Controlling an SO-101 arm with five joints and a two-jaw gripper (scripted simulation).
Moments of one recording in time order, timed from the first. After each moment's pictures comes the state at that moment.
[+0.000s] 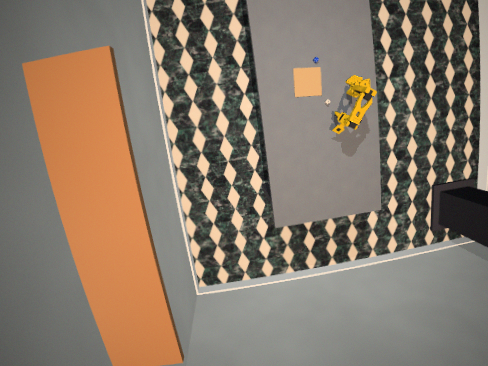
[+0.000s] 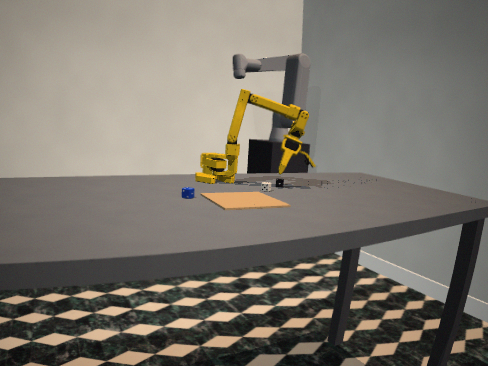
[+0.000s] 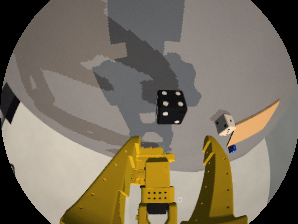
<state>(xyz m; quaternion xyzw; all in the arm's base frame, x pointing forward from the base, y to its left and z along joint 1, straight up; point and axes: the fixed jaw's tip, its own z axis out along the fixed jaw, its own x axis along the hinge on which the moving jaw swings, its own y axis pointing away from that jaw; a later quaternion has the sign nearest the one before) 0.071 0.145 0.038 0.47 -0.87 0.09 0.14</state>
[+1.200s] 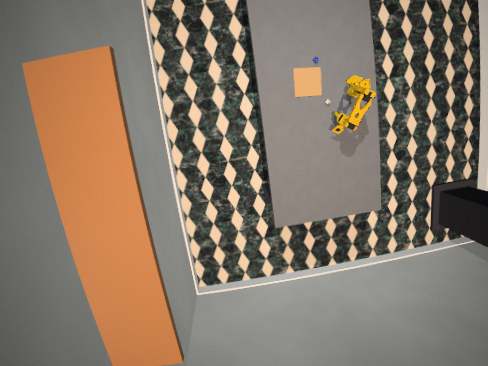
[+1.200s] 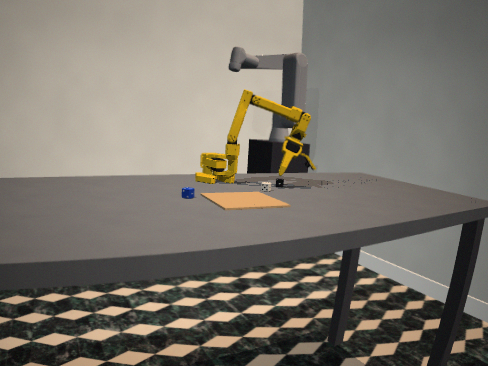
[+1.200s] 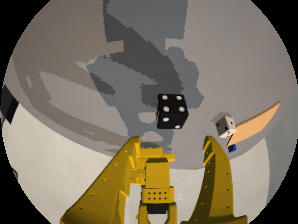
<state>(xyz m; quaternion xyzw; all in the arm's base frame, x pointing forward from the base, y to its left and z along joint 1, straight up) 0.072 0.146 0.034 0.46 -0.87 0.10 0.15</state>
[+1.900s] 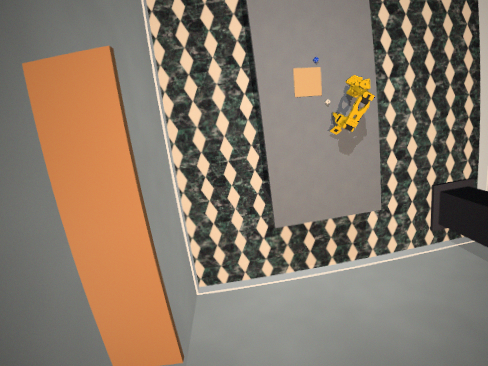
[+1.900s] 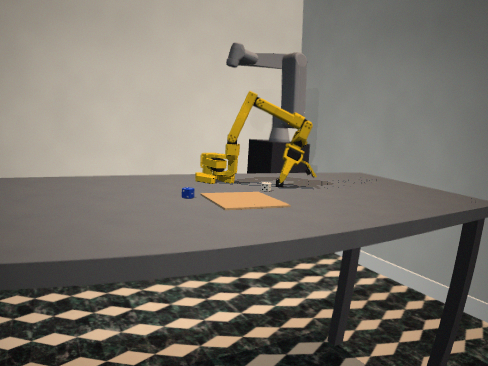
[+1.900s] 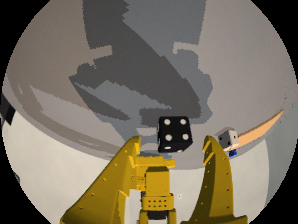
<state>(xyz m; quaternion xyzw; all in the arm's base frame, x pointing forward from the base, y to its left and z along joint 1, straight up) 0.073 0.148 0.016 0.46 -0.87 0.10 0.16</state>
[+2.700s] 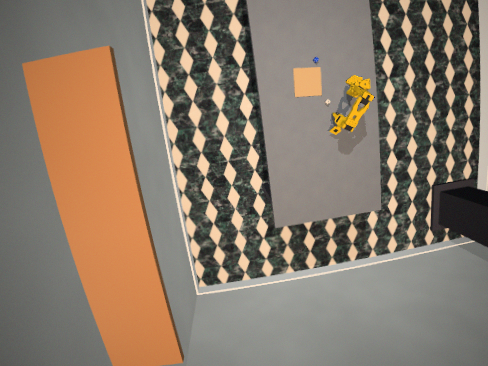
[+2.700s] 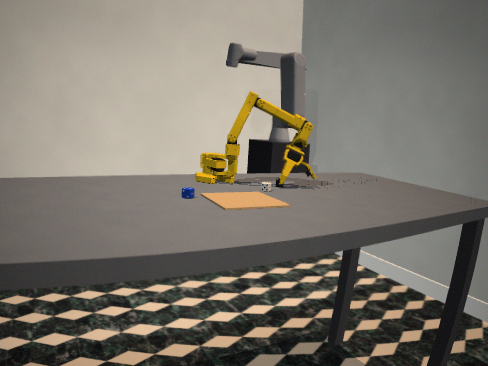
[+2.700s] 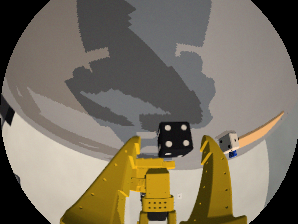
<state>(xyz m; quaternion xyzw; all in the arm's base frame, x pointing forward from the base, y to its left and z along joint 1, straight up) 0.073 0.149 0.012 0.46 -0.87 0.10 0.16</state>
